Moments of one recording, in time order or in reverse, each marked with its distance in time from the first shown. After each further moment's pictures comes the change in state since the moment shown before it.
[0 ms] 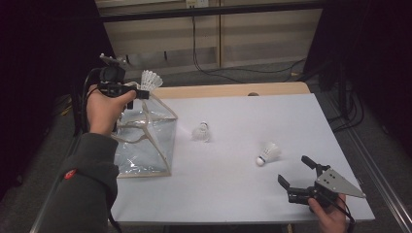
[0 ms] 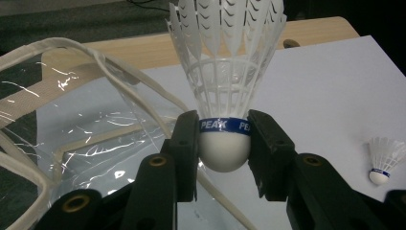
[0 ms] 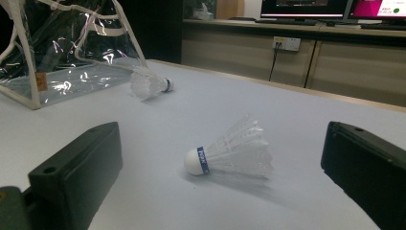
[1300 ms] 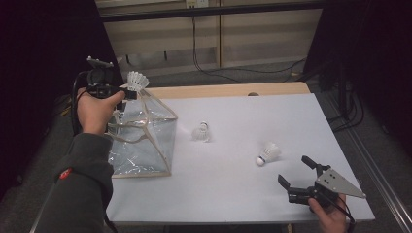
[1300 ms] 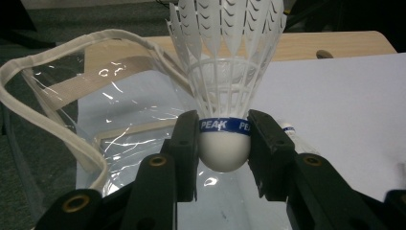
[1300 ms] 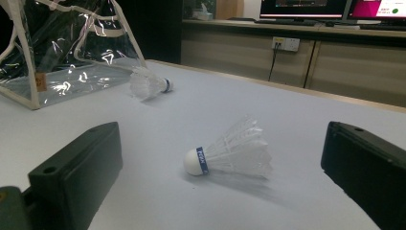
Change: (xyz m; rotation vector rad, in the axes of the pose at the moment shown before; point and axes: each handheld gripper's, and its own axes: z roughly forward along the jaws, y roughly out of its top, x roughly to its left) left arm 0.029 -0.008 -0.005 -0.018 0.087 -0.070; right arm 0.000 0.000 0.000 -0.002 -0.004 0.004
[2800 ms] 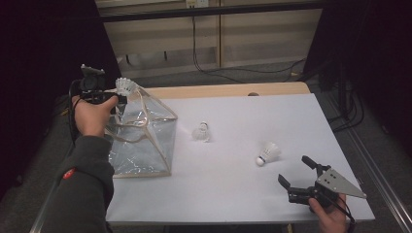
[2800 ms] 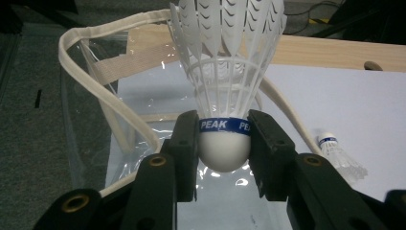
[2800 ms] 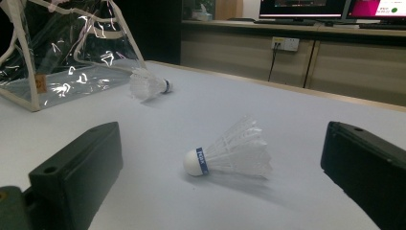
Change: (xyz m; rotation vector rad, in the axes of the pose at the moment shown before) left arm 0.027 -0.015 0.010 0.000 0.113 -0.103; right arm 0.000 0.000 0.000 -0.002 0.000 0.008
